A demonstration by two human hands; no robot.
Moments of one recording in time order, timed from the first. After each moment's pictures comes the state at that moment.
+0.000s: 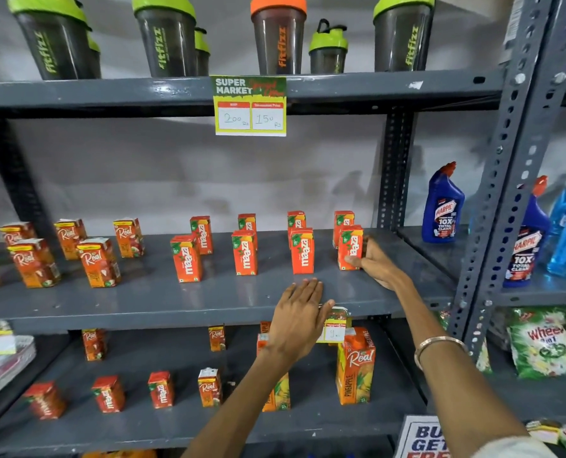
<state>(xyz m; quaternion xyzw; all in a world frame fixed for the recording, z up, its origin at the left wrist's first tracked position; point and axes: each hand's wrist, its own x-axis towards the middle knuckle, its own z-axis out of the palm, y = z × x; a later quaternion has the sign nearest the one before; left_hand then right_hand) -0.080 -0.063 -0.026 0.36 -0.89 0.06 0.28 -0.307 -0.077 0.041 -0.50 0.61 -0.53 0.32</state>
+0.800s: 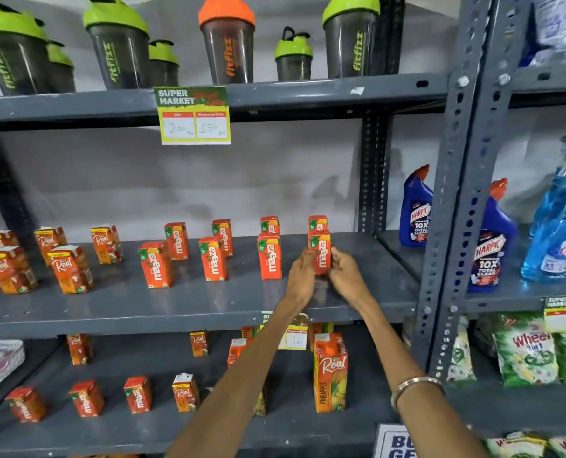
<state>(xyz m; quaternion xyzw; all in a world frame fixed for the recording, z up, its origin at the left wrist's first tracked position) -0.195 -0.087 0.032 0.36 -0.66 -0.49 0.44 -0.307 -0.062 0.023 -0.56 0.54 -0.57 0.26</state>
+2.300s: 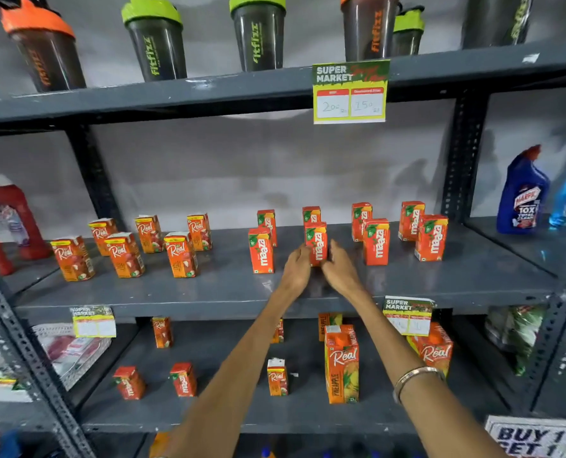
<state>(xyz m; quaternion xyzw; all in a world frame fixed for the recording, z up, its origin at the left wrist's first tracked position) 0.040 -0.146 0.035 0.40 -0.68 -0.45 0.42 -0.067 -0.126 0.027 -0.53 0.62 -0.52 0.24</state>
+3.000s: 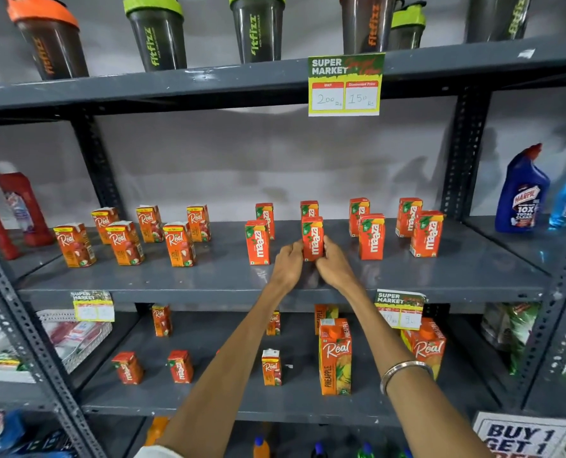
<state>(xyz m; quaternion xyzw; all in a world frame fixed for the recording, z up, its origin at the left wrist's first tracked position) 0.043 -0.142 0.032 0.42 -0.69 -0.41 0.42 -0.066 -0.121 0.027 -0.56 0.62 -0.50 0.23</state>
